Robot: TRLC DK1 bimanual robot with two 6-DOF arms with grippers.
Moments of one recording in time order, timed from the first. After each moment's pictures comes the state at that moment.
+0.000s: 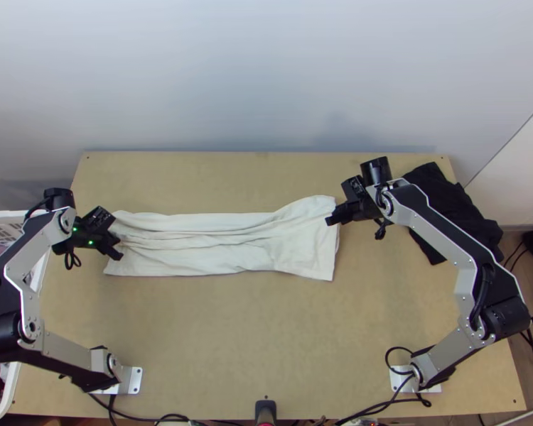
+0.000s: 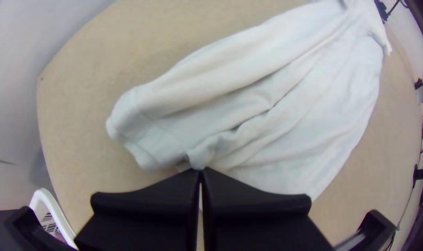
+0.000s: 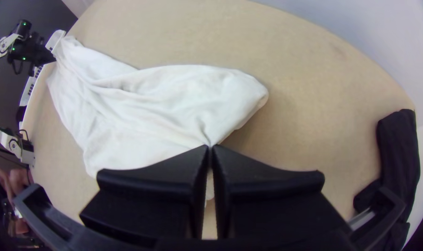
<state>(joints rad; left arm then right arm) 0.34 1.62 1.04 -0.60 0.25 0.92 0.32 1.73 1.29 -0.59 -0.24 -0.11</state>
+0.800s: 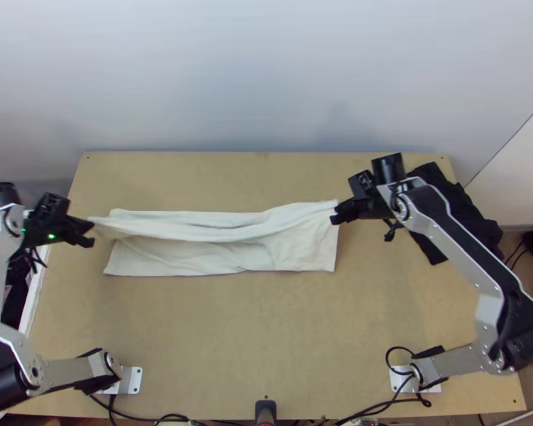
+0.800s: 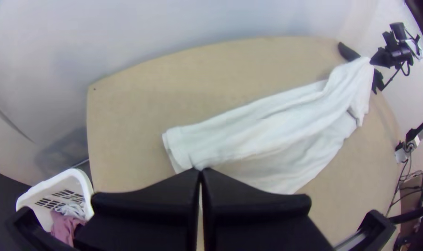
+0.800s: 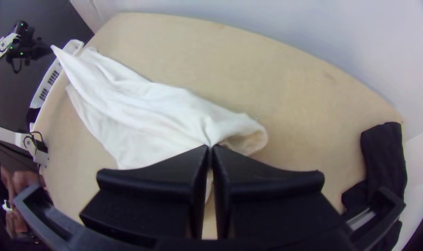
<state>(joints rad) 0.50 1.36 1.19 -0.85 0.48 0.76 0.33 1.56 1.31 -0.66 -0.27 -0.10</state>
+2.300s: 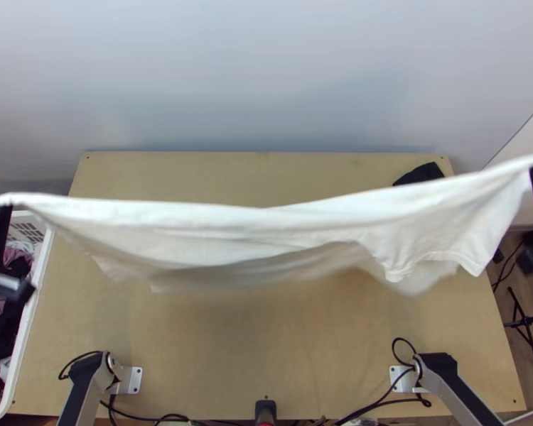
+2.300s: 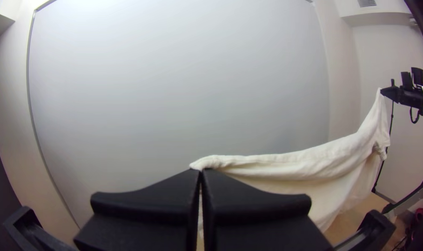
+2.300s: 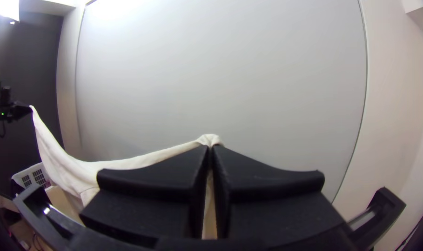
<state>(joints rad) 0.42 0.78 1.78 -1.03 0.59 0.18 0.07 0.88 1.84 -0.90 -0.25 -0.04</state>
